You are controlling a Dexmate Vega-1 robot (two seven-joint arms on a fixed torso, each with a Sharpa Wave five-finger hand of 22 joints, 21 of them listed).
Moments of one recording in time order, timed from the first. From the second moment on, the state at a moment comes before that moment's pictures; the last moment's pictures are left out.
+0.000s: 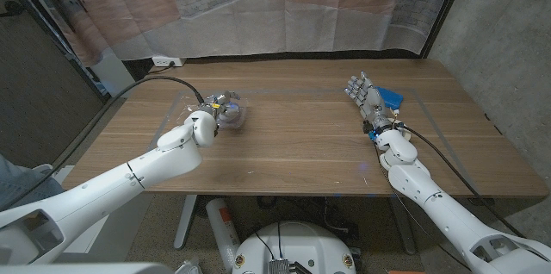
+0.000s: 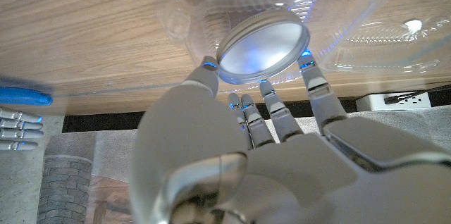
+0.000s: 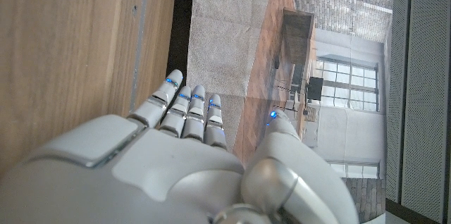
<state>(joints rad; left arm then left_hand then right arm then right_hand) 0.77 0.87 0.72 -2.00 0.31 0.82 0.12 1.11 0.06 0.38 -0.09 0.18 0.35 -0.08 0.22 0.21 0.29 -0.16 0.20 0.22 0.30 -0.04 0.19 0.27 0.47 0.17 0.24 0.19 -0.90 -0.42 -0.35 -1.27 0.70 0.42 0.04 0.24 0.06 0.25 -0.08 0.18 0.28 0.03 0.20 0.19 0.29 0.07 0.22 0.18 0.25 0.00 0.20 0.19 0.30 -0.04 0.30 0.18</state>
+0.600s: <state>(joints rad) 0.77 0.87 0.72 -2.02 0.32 0.83 0.12 1.06 0.05 0.36 -0.08 0.18 0.31 -0.07 0.21 0.21 0.23 -0.15 0.20 0.22 0.23 -0.04 0.19 0.26 0.42 0.20 0.22 0.19 -0.90 -0.42 -0.35 -1.27 0.70 0.41 0.04 0.24 0.06 0.25 -0.08 0.18 0.28 0.03 0.20 0.19 0.29 0.07 0.22 0.18 0.25 0.00 0.20 0.19 0.30 -0.04 0.29 0.18</state>
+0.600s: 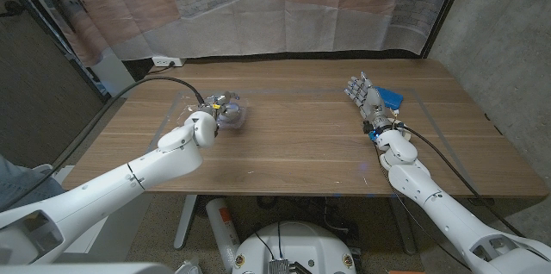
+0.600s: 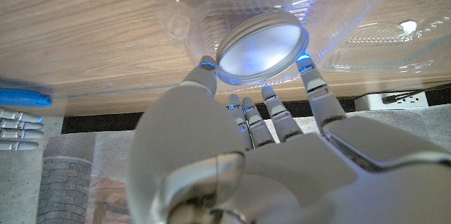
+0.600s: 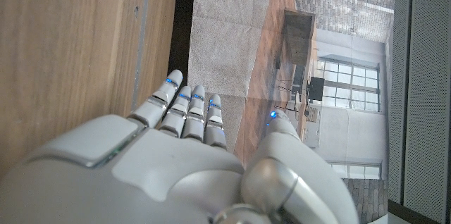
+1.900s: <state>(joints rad) 0.79 0.89 0.69 -2.04 0.28 0.83 0.14 0.94 0.04 0.30 -0.02 0.19 0.30 -0.06 0.21 0.21 0.21 -0.13 0.20 0.22 0.20 -0.03 0.19 0.25 0.36 0.21 0.20 0.19 -0.90 -0.42 -0.36 -1.27 0.70 0.41 0.04 0.24 0.06 0.24 -0.08 0.18 0.28 0.03 0.20 0.19 0.29 0.07 0.22 0.18 0.25 -0.01 0.20 0.19 0.30 -0.04 0.28 0.18</state>
